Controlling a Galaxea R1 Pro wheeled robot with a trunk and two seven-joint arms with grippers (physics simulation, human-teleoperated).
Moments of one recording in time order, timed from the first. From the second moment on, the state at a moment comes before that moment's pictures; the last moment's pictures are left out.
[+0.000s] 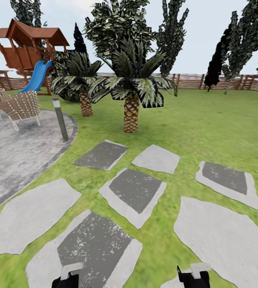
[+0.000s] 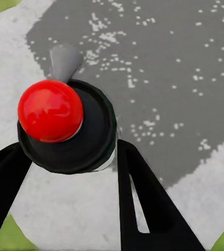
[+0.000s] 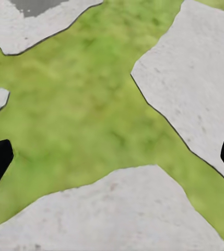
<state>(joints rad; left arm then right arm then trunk) -0.44 0.01 -0.05 -0.12 0.16 -0.22 0.15 -0.44 -0.07 0.37 -0.03 -0.25 -0.55 -0.08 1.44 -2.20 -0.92</state>
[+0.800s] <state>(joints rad) -0.44 0.01 -0.05 -0.12 0.16 -0.22 0.15 -0.44 -0.06 0.37 -0.03 -0.25 -0.55 -0.08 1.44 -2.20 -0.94</state>
